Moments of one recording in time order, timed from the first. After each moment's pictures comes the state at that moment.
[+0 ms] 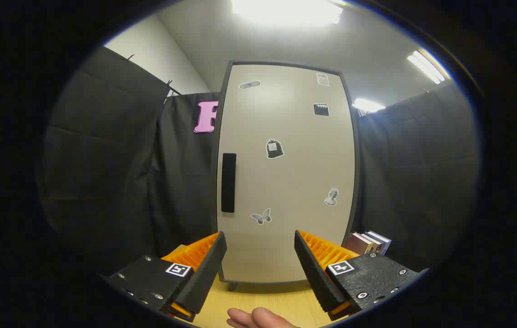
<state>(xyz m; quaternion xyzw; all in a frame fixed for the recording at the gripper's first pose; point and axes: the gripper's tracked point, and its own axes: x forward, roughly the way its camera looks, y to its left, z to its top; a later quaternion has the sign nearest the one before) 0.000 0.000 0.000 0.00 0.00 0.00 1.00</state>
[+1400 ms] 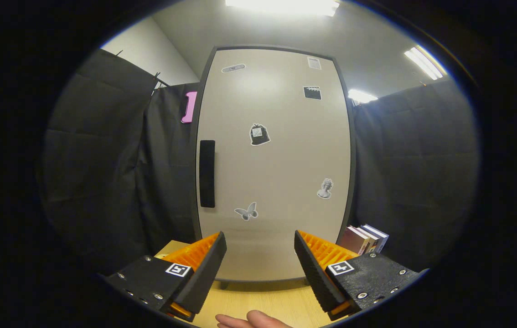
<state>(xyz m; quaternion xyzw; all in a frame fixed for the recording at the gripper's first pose) 0.036 -0.030 -0.012 0.02 0.04 -0.03 1.00</state>
